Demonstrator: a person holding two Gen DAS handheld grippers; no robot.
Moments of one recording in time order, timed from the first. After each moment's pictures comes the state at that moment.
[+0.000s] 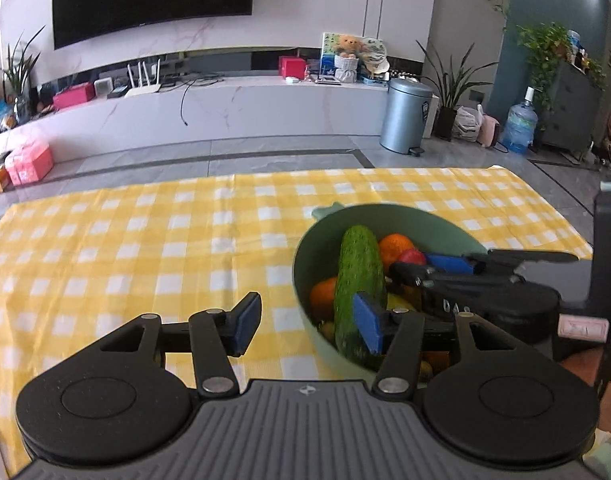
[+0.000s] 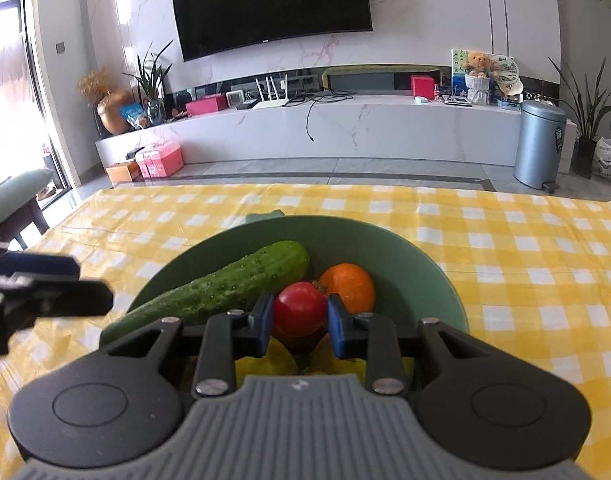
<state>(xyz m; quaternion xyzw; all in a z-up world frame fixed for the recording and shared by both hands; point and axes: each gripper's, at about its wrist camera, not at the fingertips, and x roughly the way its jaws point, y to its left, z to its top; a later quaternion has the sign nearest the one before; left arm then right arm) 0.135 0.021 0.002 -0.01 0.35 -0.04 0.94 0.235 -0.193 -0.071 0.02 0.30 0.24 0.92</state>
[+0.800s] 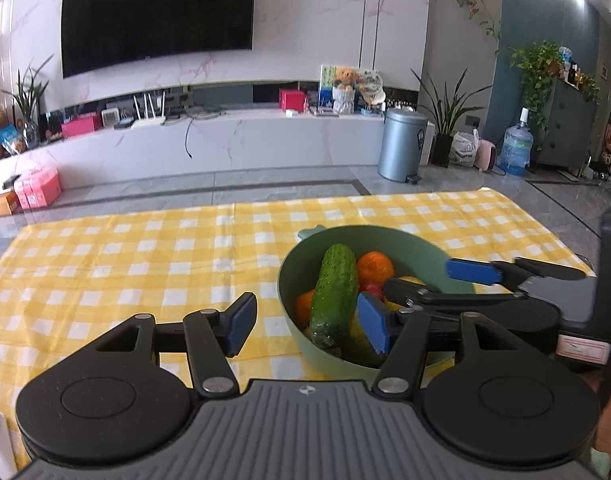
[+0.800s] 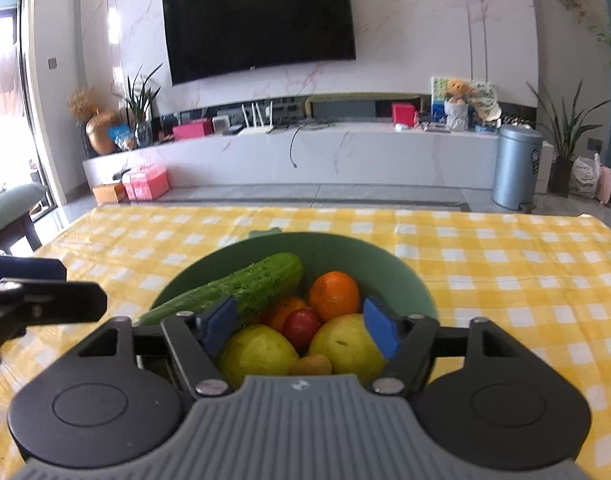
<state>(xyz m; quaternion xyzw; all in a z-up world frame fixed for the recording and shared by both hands) 0.087 0.004 0.025 0.00 0.29 -0.04 0.96 0.186 -0.208 -0.051 0.02 0.25 0.21 0.94</state>
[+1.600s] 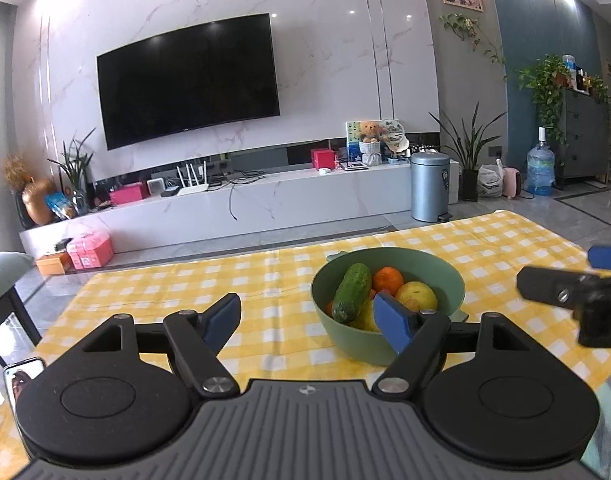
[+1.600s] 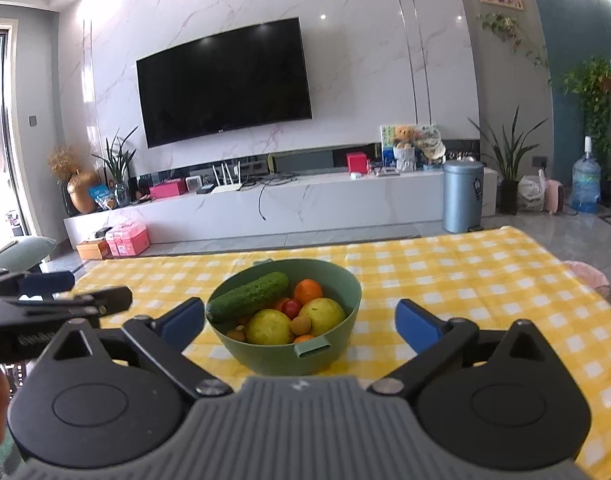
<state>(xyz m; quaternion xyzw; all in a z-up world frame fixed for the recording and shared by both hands) -0.013 -0.025 0.038 0.06 0.20 0.03 0.98 0.004 -0.266 0.014 0.06 0.18 0.15 0.97</state>
